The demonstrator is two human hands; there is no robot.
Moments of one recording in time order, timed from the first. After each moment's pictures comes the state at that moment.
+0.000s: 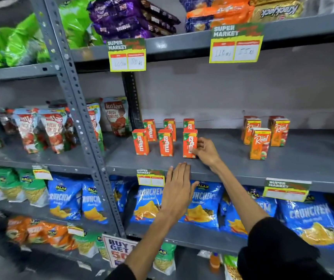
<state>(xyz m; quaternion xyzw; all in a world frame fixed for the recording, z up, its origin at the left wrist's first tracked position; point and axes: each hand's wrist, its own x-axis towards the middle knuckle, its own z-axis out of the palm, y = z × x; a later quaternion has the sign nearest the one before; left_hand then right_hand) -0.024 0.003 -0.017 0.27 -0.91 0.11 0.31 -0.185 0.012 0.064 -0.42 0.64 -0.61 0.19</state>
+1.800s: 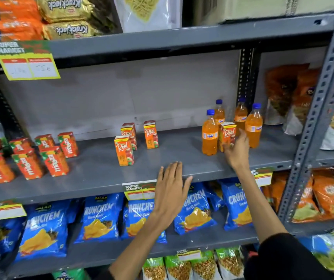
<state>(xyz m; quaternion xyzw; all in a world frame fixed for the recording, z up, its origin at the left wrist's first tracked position) -0.295 0.275 0.004 0.17 -0.93 0.04 0.33 -0.508 0.402 0.052 -0.18 0.80 -0.54 -0.17</state>
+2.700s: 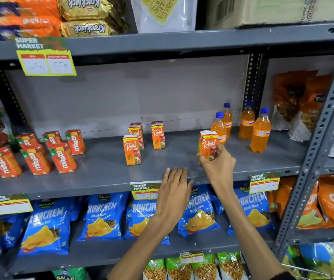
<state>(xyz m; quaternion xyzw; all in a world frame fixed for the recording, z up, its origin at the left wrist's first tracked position) -0.280 0.266 0.004 0.14 -0.93 0.06 0.34 -0.393 0.361 0.059 -0.21 0.76 -0.60 -0.14</state>
